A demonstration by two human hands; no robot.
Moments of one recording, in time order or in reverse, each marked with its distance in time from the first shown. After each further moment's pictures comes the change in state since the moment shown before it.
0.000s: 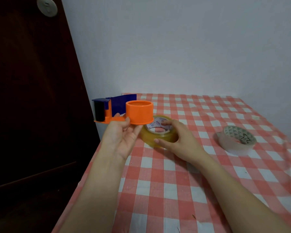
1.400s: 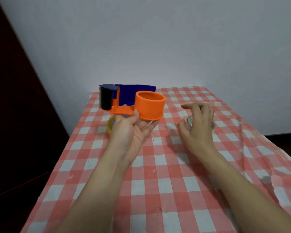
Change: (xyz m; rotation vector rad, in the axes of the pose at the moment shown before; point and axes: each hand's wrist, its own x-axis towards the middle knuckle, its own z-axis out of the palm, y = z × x) left_hand -0.015 -0.080 0.038 0.318 -0.313 -0.095; right_hand -0.039 0.031 -0.076 -0.346 0.643 0.052
